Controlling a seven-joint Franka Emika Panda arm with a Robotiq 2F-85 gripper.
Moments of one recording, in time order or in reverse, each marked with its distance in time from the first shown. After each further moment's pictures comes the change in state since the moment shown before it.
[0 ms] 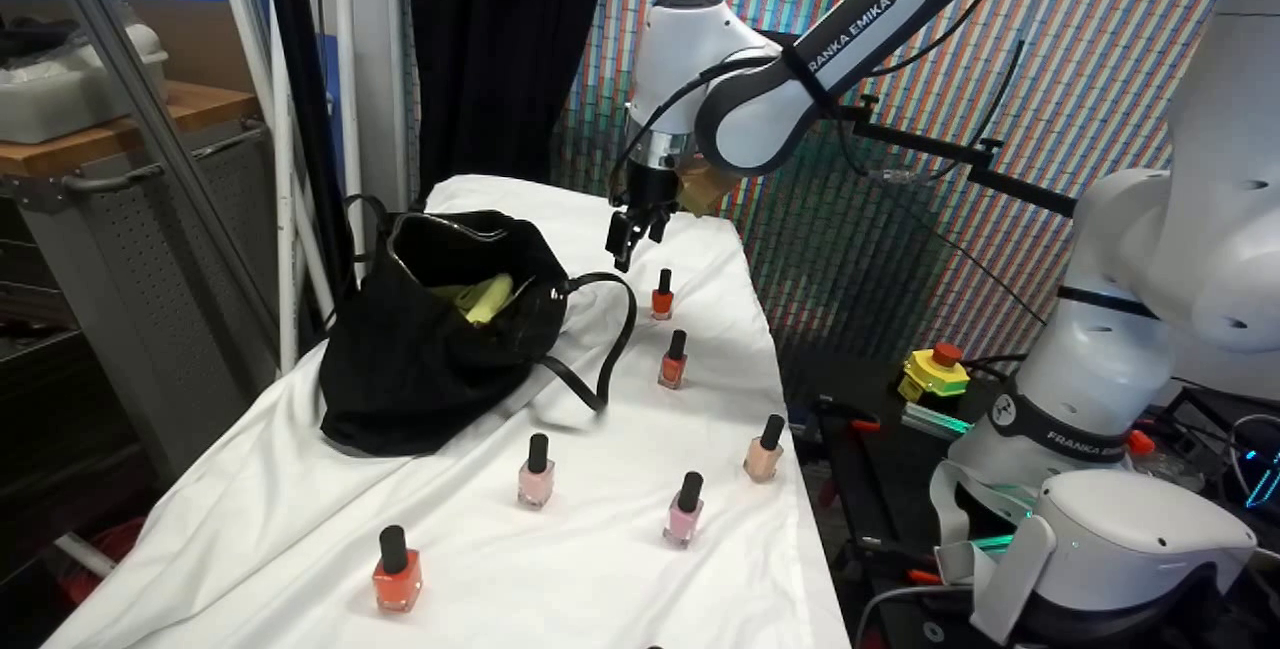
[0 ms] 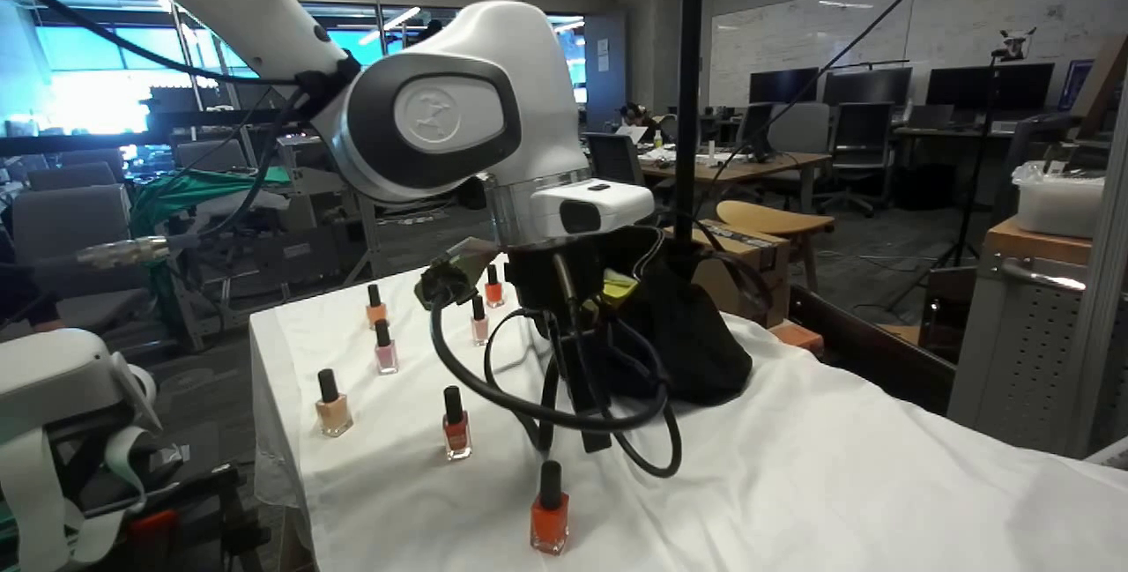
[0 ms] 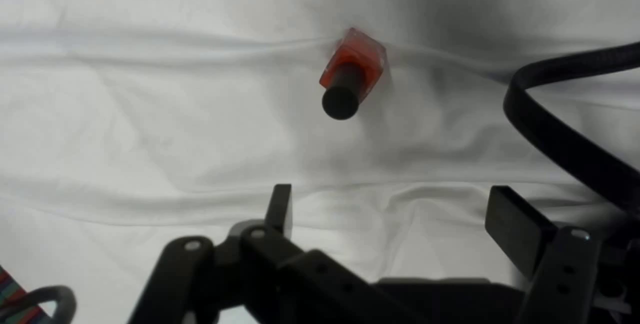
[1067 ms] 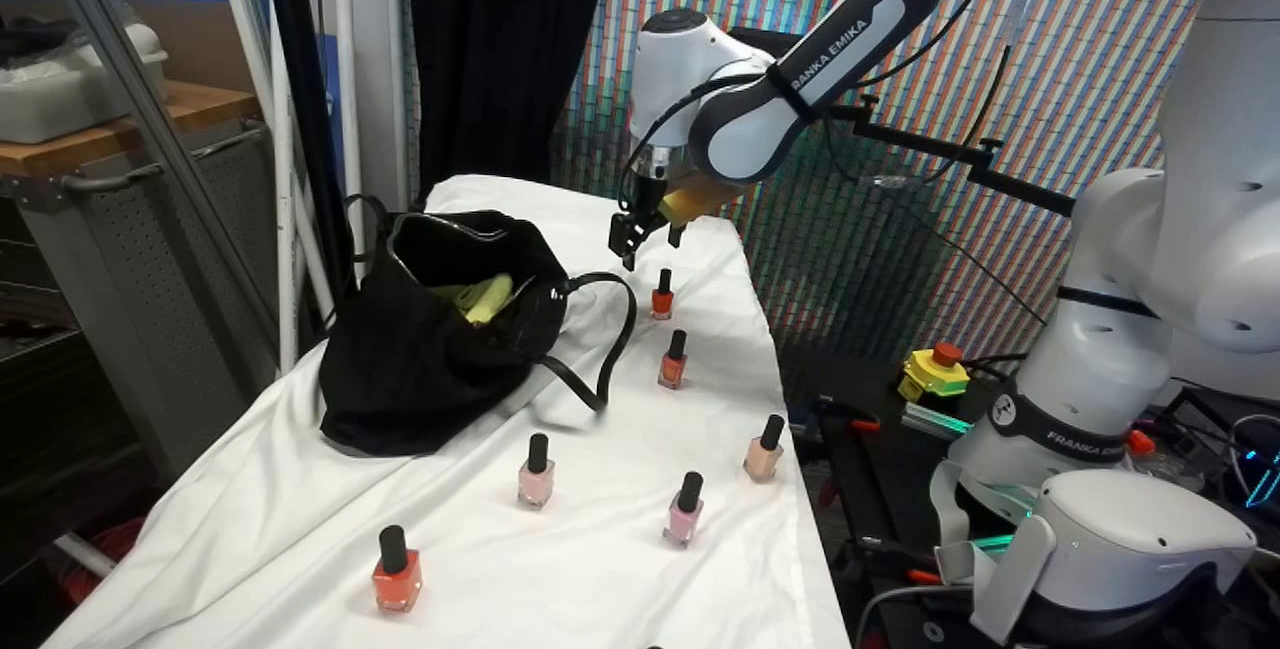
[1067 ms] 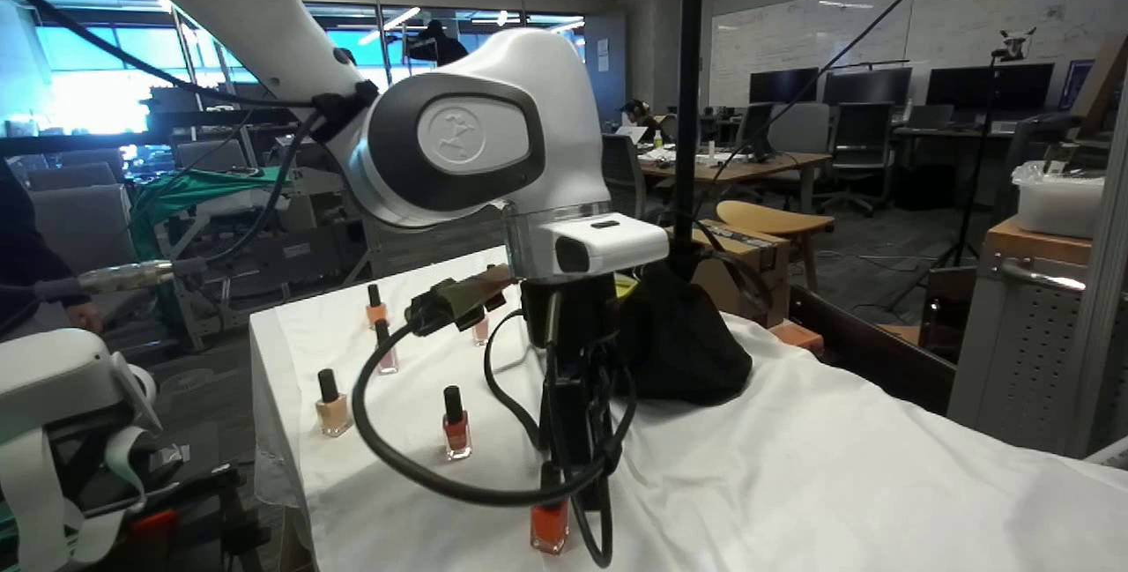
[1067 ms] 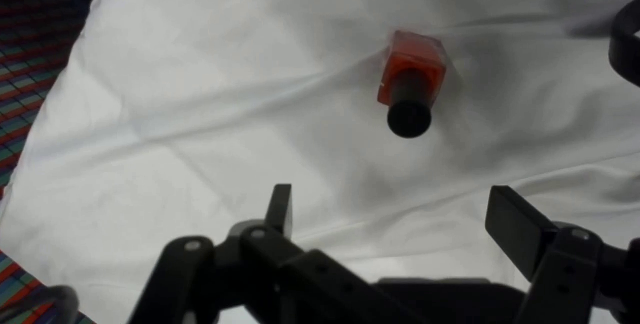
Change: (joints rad) arm 0.016 0.059 -0.065 0.034 -0.054 -0.050 0.302
